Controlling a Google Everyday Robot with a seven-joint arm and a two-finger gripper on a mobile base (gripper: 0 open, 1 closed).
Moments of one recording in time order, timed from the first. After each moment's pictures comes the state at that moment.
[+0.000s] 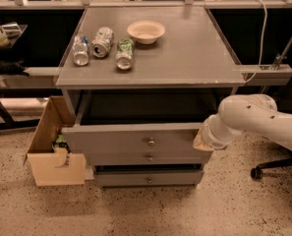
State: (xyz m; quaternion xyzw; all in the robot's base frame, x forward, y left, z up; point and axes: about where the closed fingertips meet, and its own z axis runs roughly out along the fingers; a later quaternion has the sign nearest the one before) arm 0.563 -0.189 0.621 -0.64 0.74 -0.01 0.19
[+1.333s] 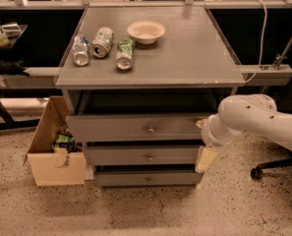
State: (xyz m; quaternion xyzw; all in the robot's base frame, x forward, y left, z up) arm 0.564 -0.189 0.621 -0.64 0.74 -0.01 0.19
